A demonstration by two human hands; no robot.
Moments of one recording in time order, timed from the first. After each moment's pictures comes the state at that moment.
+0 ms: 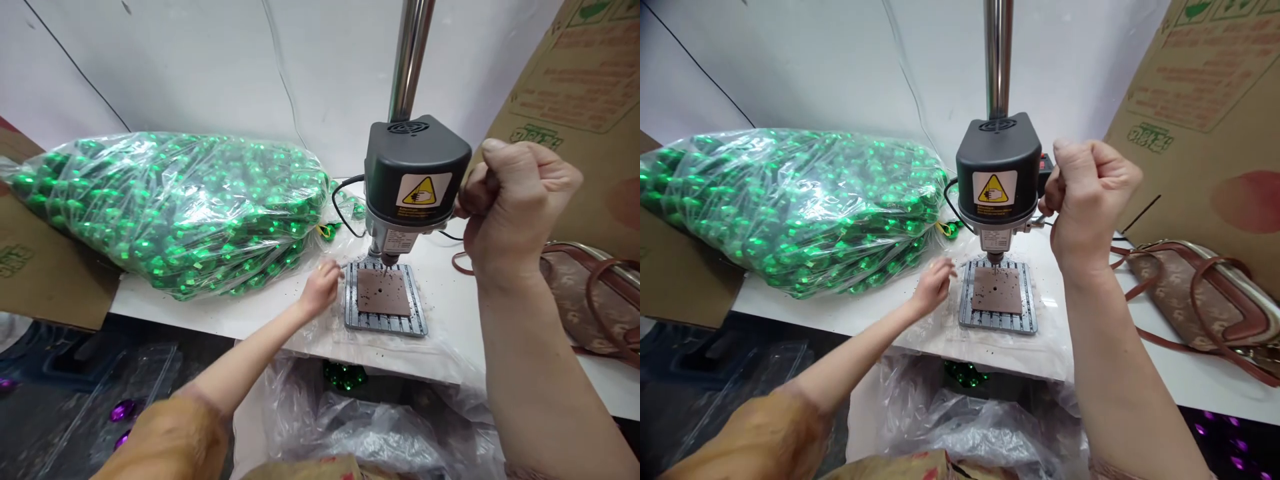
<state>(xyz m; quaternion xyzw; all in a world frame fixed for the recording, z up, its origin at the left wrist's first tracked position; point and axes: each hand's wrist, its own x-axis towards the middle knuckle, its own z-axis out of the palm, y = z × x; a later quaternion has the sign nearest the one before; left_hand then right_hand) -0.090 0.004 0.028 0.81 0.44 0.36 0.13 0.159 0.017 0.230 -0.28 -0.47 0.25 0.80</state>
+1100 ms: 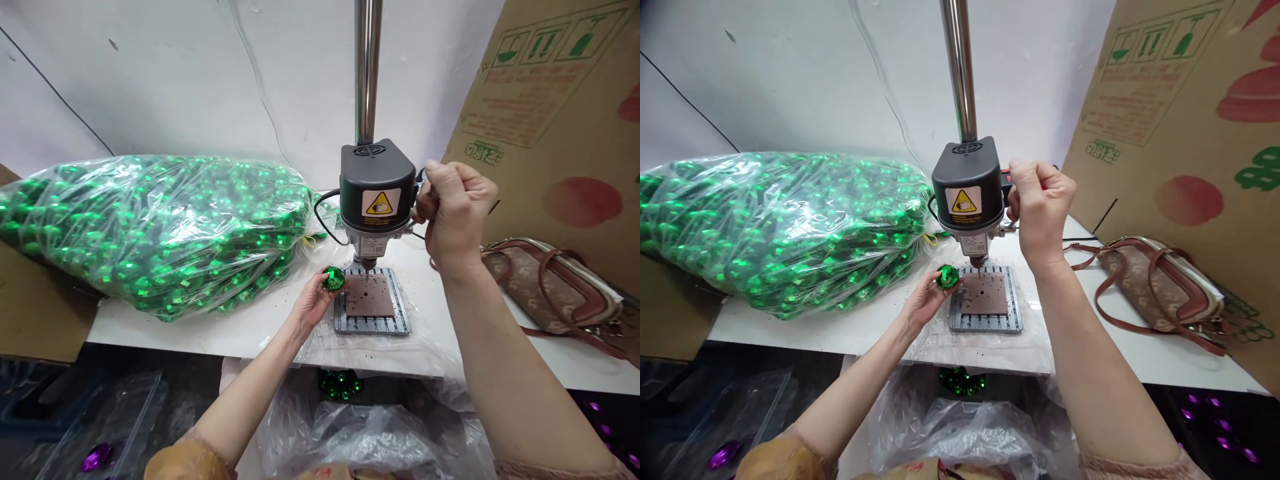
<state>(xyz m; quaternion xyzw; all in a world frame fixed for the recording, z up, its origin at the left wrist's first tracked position) -0.045 -0.003 0.054 0.26 0.36 0.57 0.69 0.163 0.019 0.225 -0.29 -0.48 0.28 0.78</state>
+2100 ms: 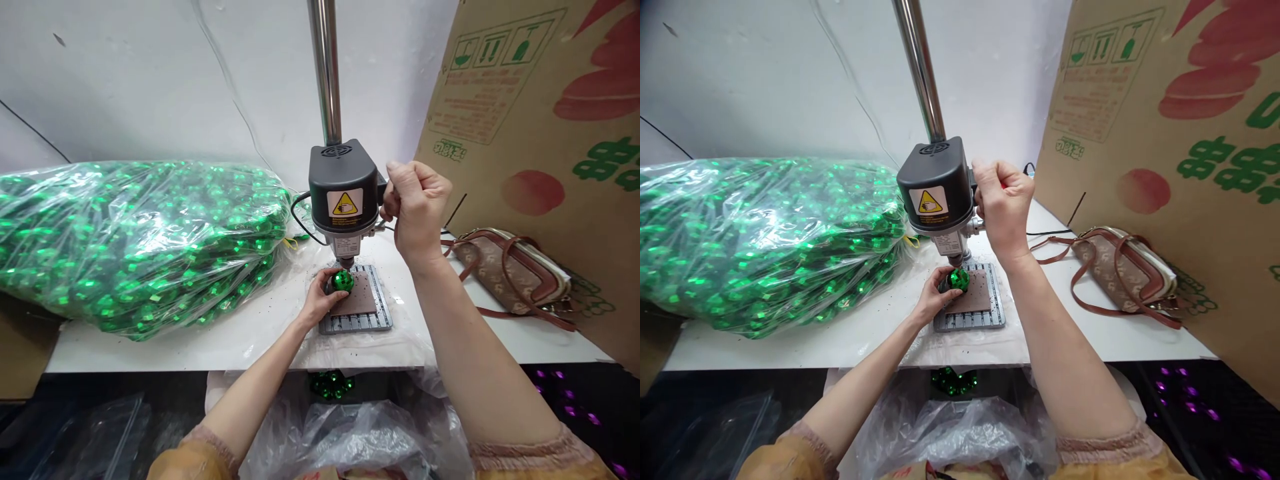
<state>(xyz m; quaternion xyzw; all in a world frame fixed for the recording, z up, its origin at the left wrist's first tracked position) -0.018 0.016 0.016 0.62 0.40 0.48 0.47 0.163 0.021 0.224 -0.28 -0.49 0.28 0.78</state>
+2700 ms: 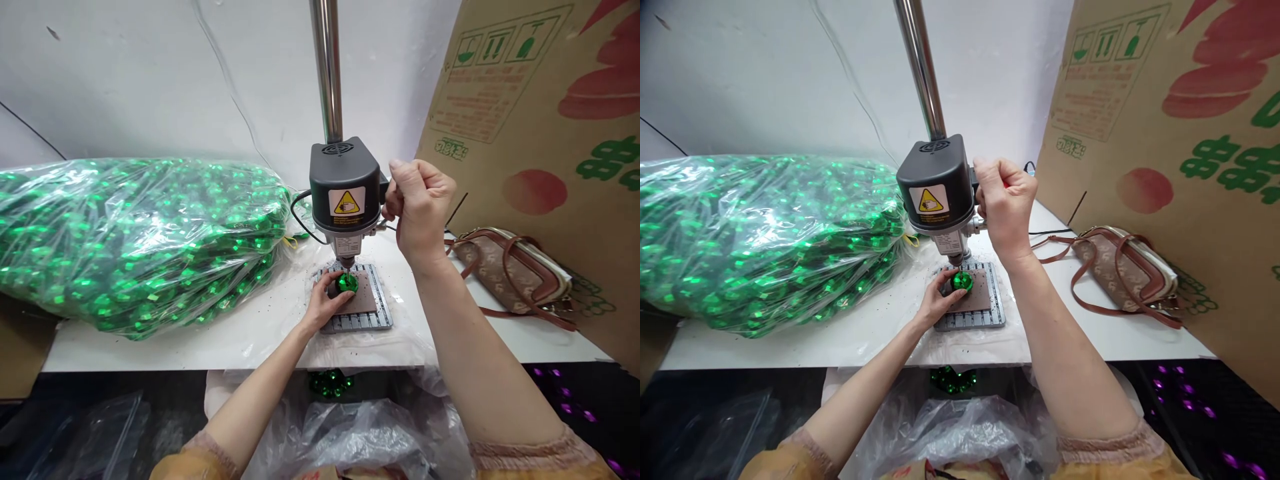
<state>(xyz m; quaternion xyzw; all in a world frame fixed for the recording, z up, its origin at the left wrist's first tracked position) -0.011 0.003 0.014 0.64 0.47 0.45 0.41 0.162 0.021 0.224 -0.29 -0.49 0.28 0.78</state>
